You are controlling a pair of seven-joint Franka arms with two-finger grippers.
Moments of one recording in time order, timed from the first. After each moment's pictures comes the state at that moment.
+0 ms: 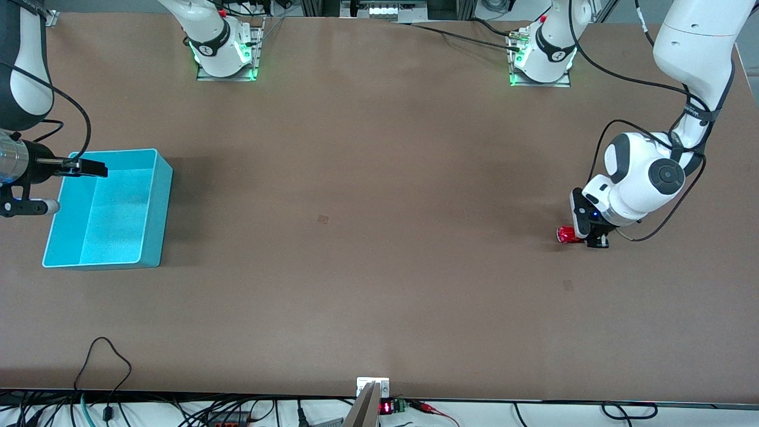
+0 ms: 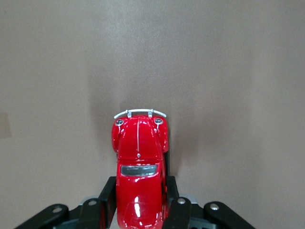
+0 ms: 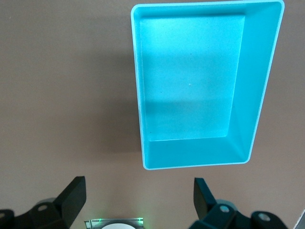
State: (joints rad) left arm 0.18 0.47 -0.10 -2.15 0.09 2.67 1.56; right arm -0.10 0.24 -0.01 -1.59 -0.10 1.55 -0.10
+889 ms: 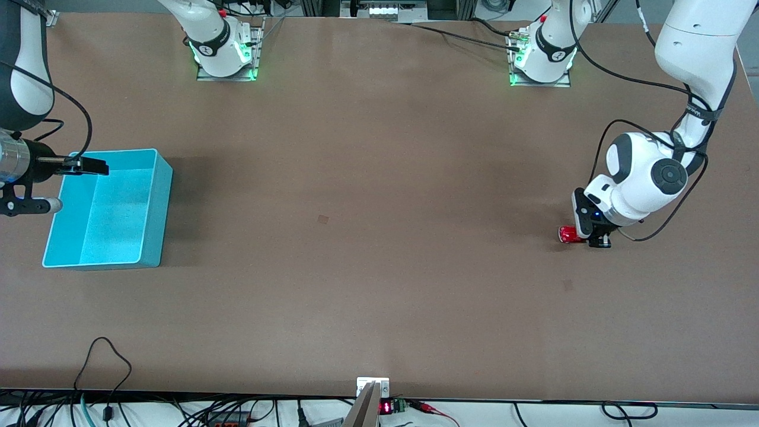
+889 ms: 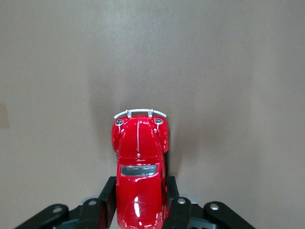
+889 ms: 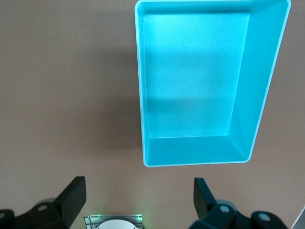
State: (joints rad) left arm 0.20 0.47 -0.10 -2.15 0.09 2.67 1.56; right arm -0.10 0.24 0.00 -1.59 -0.10 1.54 -0.12
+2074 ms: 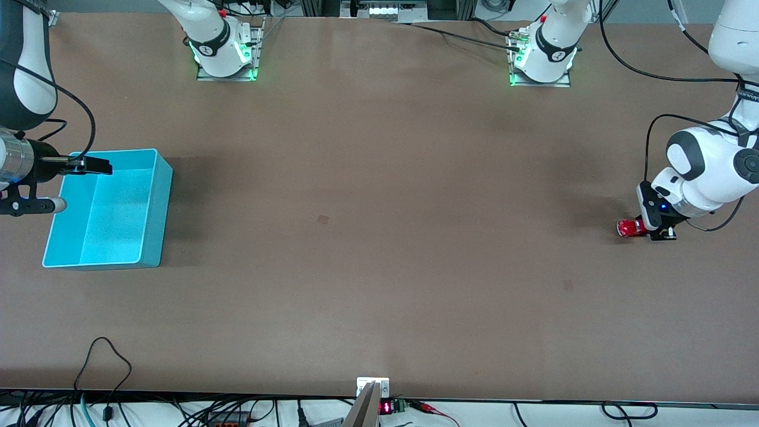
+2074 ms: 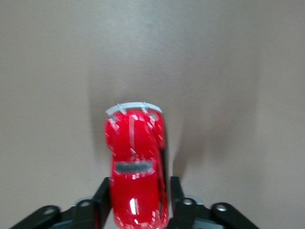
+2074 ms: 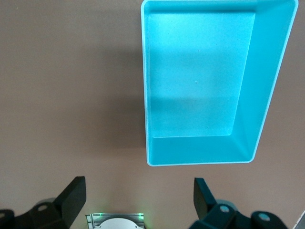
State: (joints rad) left arm 0.48 0.51 -0.09 -2.10 0.09 2.65 1.85; right arm -0.10 0.24 0.00 -1.59 -0.09 1.53 -0.12
